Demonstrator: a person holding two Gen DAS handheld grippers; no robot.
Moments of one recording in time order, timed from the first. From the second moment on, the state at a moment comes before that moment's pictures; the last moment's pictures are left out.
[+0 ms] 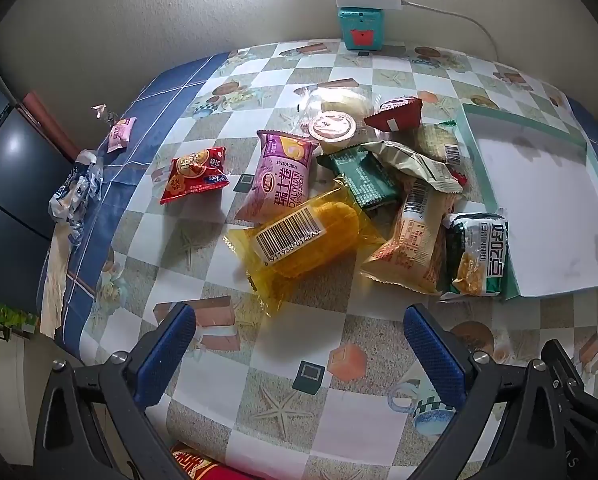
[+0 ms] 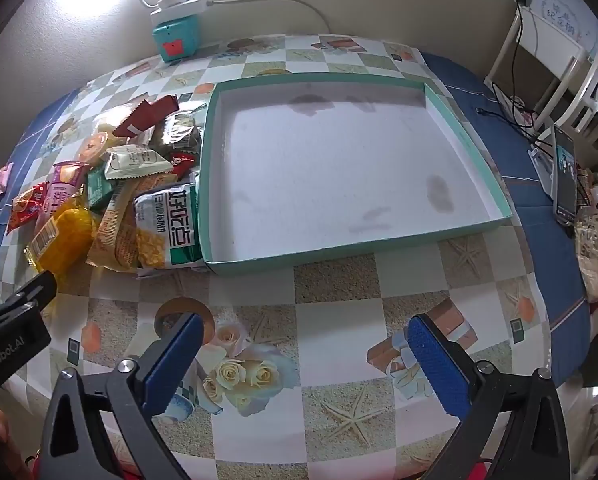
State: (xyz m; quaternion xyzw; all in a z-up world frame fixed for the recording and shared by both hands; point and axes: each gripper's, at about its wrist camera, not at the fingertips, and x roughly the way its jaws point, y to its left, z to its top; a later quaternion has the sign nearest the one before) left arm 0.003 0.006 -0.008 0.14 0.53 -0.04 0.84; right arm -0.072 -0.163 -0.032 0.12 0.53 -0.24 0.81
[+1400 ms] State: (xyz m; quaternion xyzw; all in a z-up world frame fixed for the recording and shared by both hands) left arm 0.005 0.009 -0.015 0.14 0.54 -0.04 0.83; right arm -0.071 -0.163 -0.035 0.12 0.53 -0.24 0.81
